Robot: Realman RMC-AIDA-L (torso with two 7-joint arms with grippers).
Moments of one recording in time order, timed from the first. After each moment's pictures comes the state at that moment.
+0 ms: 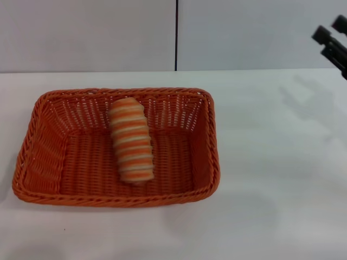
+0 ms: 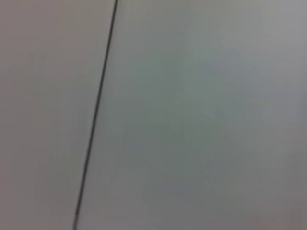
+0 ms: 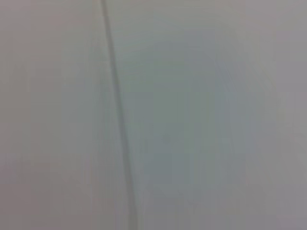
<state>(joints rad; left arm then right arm) 0.00 -2.06 0.18 0.19 1.49 1.86 -0.65 0.25 2.08 -1.04 -0.62 -1.00 -1.34 1.00</state>
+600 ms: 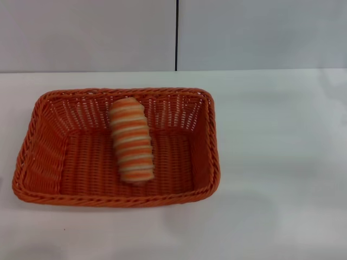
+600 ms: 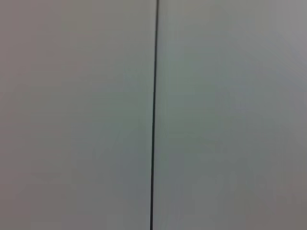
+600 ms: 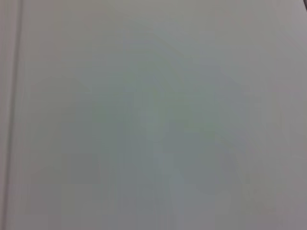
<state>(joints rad) 0.05 -2.07 0.01 -0.11 1.48 1.88 -0.20 0.35 2.08 -1.04 -0.35 -0.56 -1.40 0.57</state>
